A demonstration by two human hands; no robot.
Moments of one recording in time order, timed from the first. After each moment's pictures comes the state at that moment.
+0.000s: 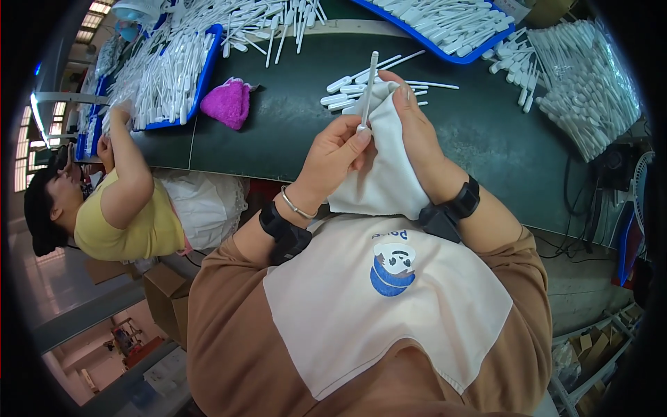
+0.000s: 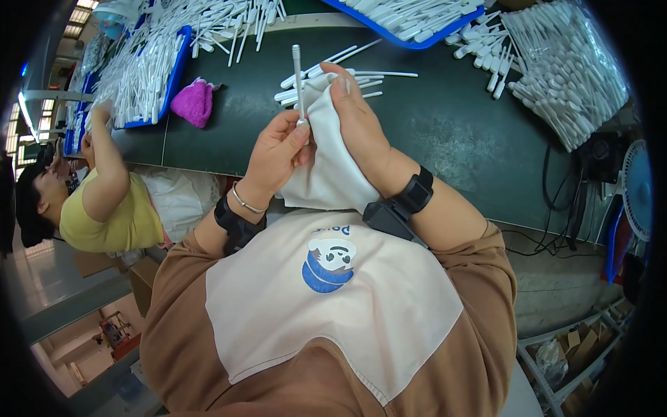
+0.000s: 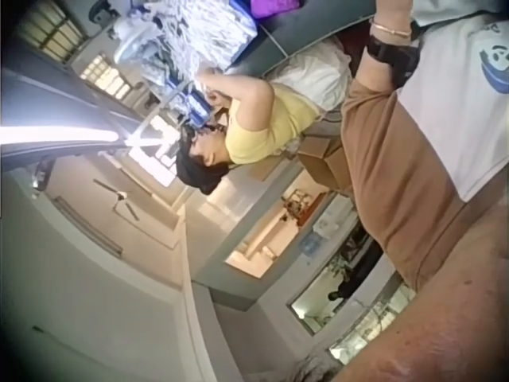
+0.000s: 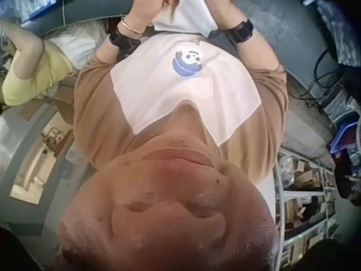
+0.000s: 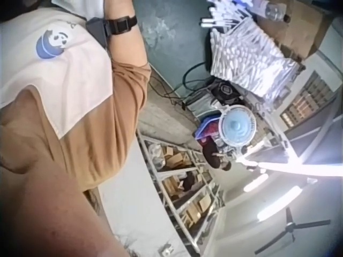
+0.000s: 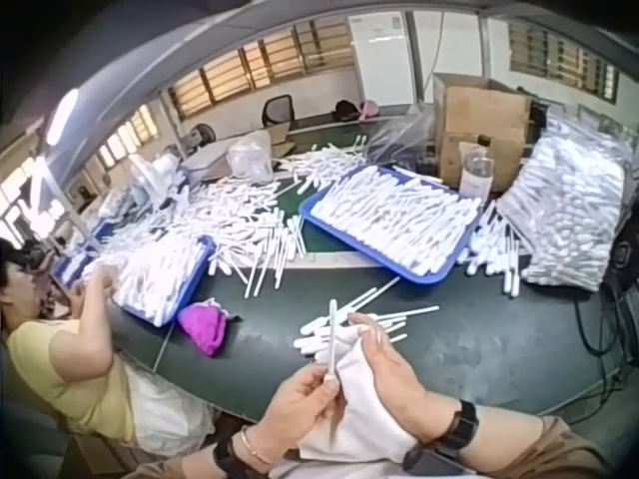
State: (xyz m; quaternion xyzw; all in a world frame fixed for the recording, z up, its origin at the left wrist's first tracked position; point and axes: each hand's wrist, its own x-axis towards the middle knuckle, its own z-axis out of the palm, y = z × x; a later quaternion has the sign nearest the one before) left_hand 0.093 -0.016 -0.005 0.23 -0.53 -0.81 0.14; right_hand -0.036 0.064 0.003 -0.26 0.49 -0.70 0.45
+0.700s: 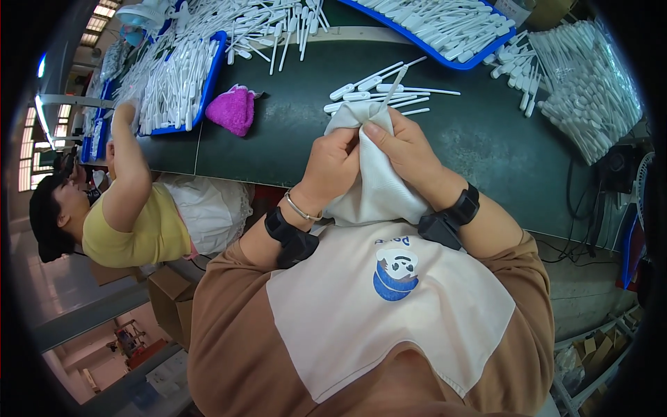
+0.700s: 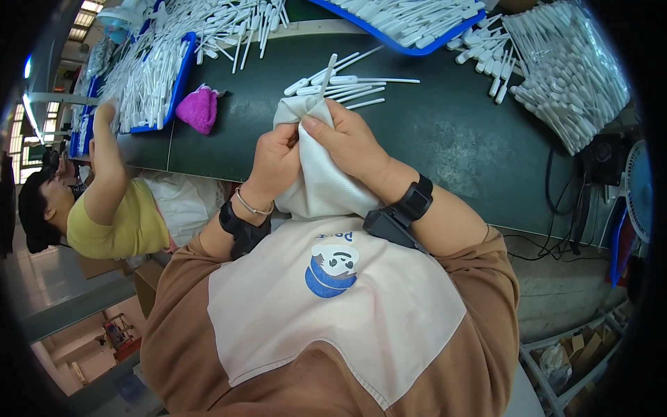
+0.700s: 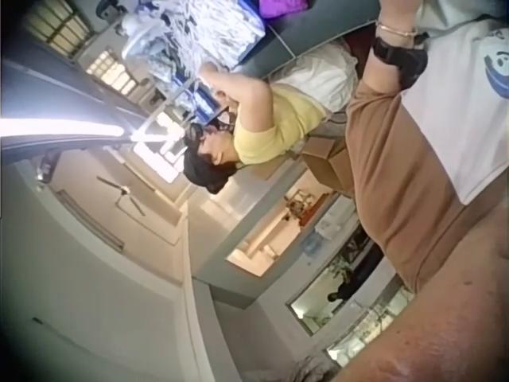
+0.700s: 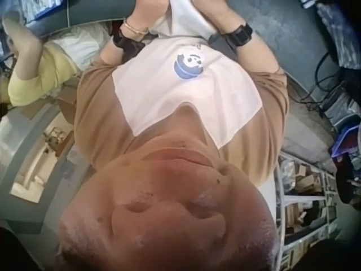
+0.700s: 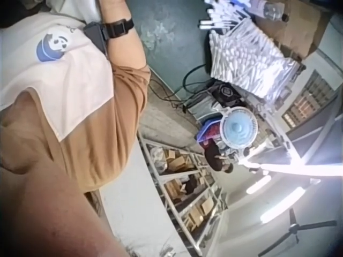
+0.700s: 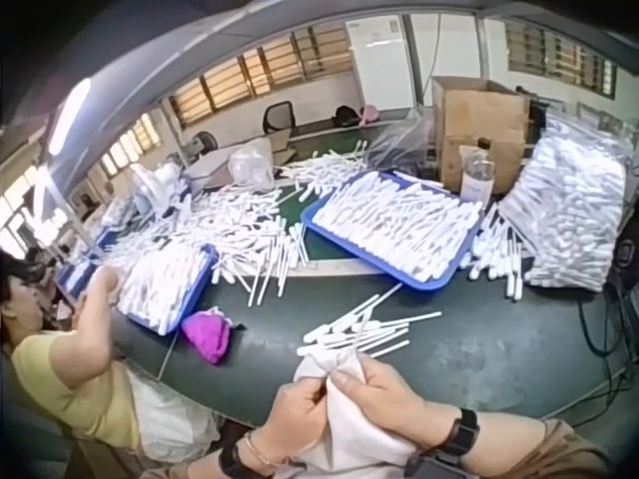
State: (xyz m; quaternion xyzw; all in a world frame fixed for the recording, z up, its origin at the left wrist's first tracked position) left_hand 0.093 -0.023 -0.004 0.24 -0.76 -0.56 0.24; right_hand -0.030 0.065 0.000 -0.34 0.44 -0.65 0.51
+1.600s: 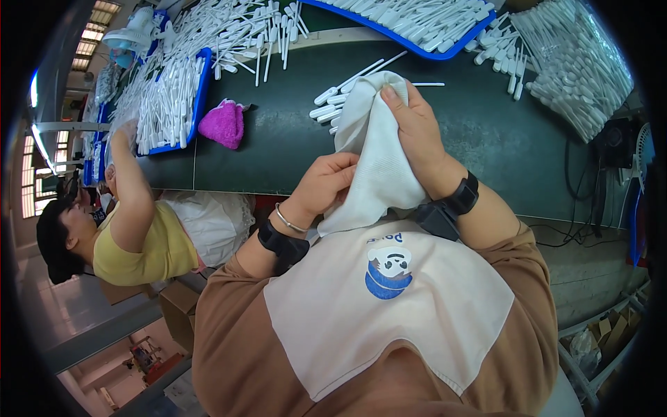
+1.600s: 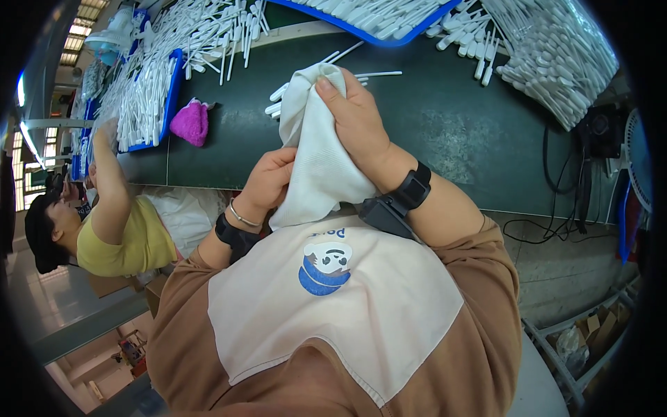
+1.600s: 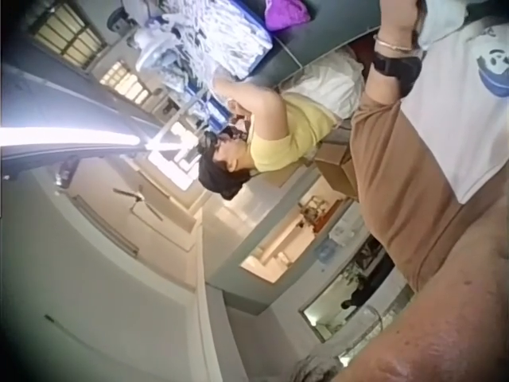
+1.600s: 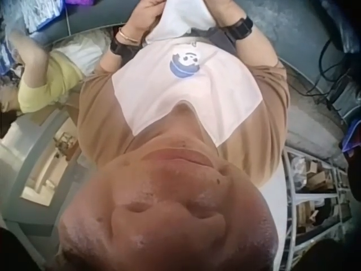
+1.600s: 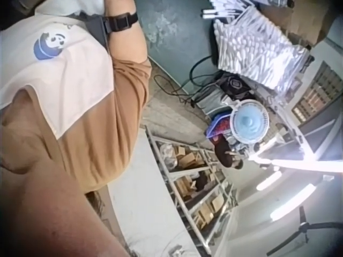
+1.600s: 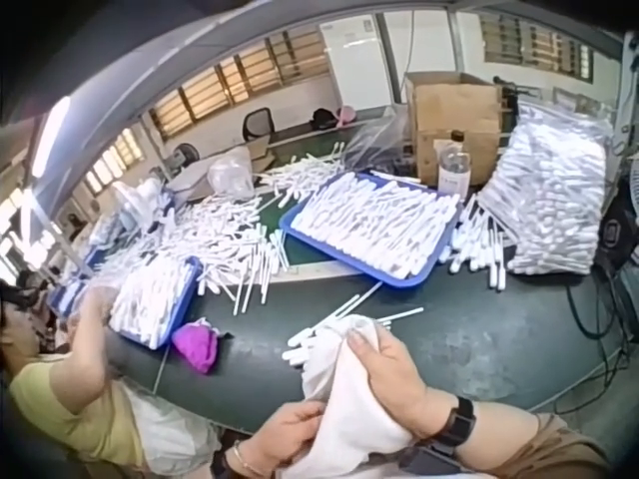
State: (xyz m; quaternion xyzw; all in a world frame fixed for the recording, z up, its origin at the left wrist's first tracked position) left_hand 0.109 -0.016 -0.011 0.23 -0.57 -0.79 0.03; right_hand -0.048 0.067 0.012 -0.20 0.41 -0.78 0.43
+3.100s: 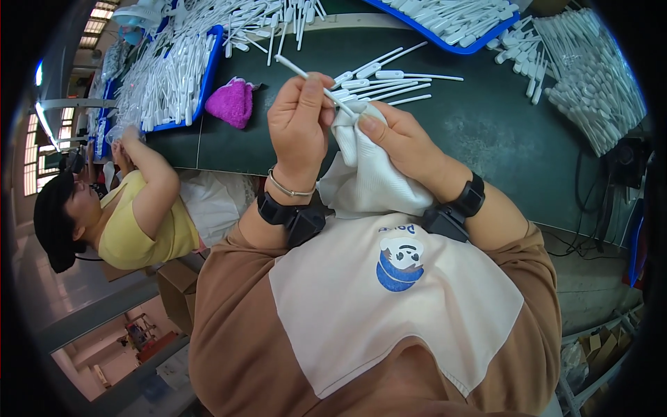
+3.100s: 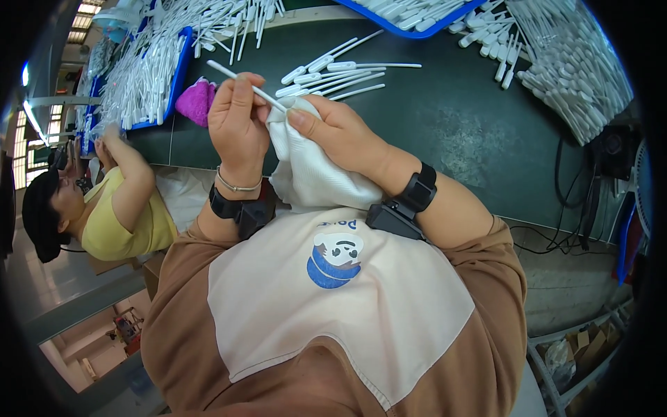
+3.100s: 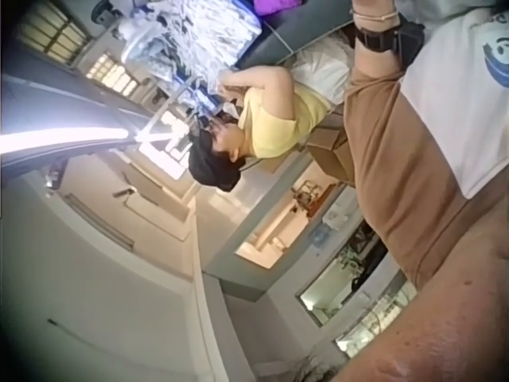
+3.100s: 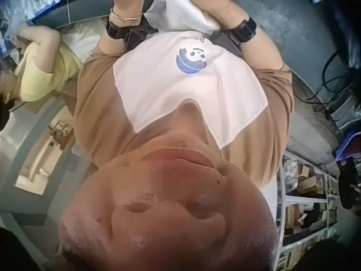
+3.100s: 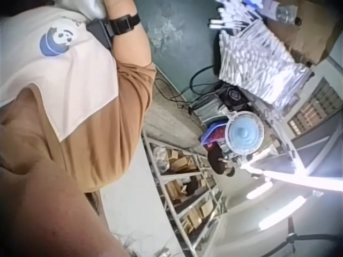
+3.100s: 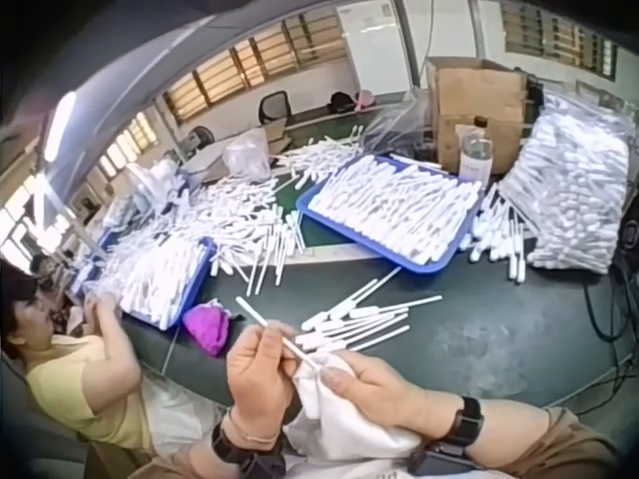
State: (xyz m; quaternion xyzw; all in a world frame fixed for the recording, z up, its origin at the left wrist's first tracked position) left_hand 0.075 -0.036 0.039 0.20 -0.56 -0.69 0.42; right_hand -0.030 0.068 0.005 -0.39 0.40 -0.63 0.54
